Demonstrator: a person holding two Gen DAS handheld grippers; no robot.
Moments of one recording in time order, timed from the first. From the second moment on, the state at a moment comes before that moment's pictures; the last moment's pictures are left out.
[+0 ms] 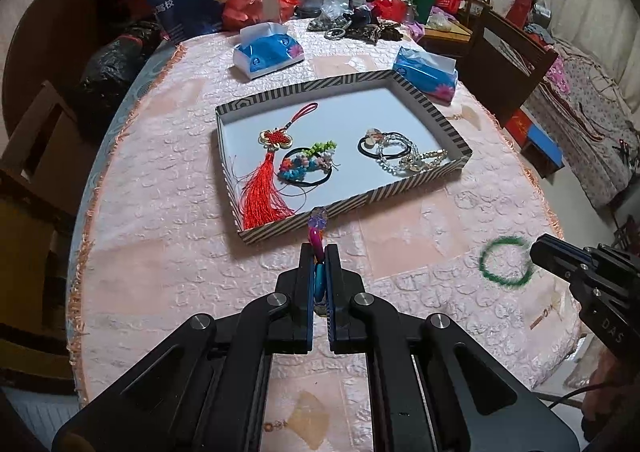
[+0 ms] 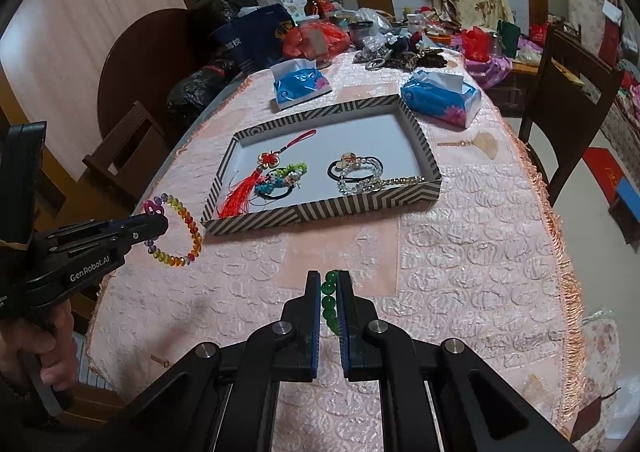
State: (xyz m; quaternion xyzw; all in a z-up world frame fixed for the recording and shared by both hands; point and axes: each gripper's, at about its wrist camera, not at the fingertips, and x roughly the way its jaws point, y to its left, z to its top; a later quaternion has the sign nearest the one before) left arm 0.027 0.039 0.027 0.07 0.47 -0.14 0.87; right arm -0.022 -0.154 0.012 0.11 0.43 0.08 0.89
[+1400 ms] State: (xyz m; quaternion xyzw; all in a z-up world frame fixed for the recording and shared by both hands) left arm 0.030 0.067 -0.028 0.05 0.54 -0.14 0.83; right arm -0.001 -0.147 -0.105 0.01 0.48 0.06 0.87
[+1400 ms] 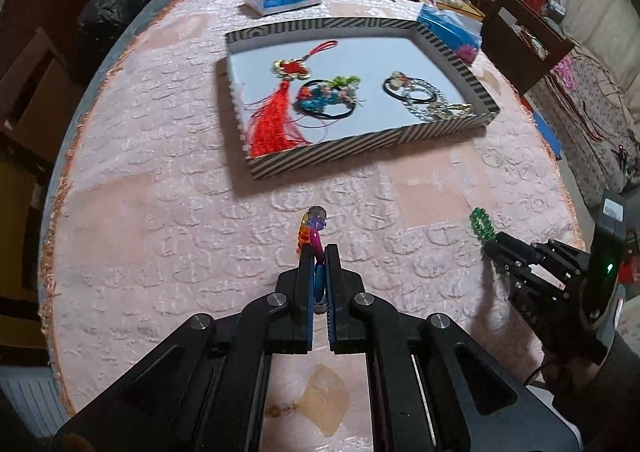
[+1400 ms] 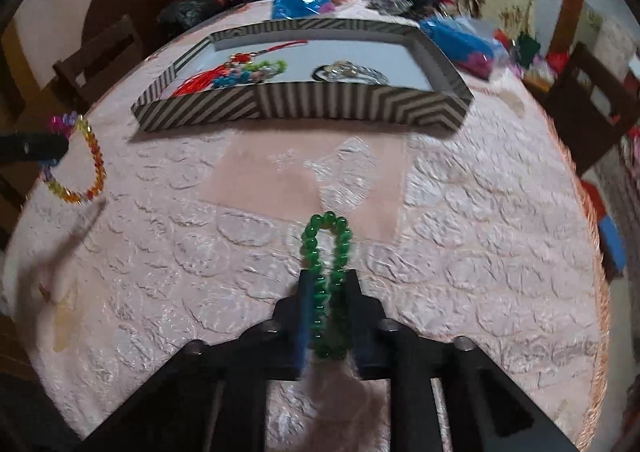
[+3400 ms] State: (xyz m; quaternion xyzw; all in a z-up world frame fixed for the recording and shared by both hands) left arm 0.046 0.049 -0.100 0.08 0.53 -0.22 0.81; right arm -0.005 -0.162 -0.083 0.10 0.48 0.04 0.87
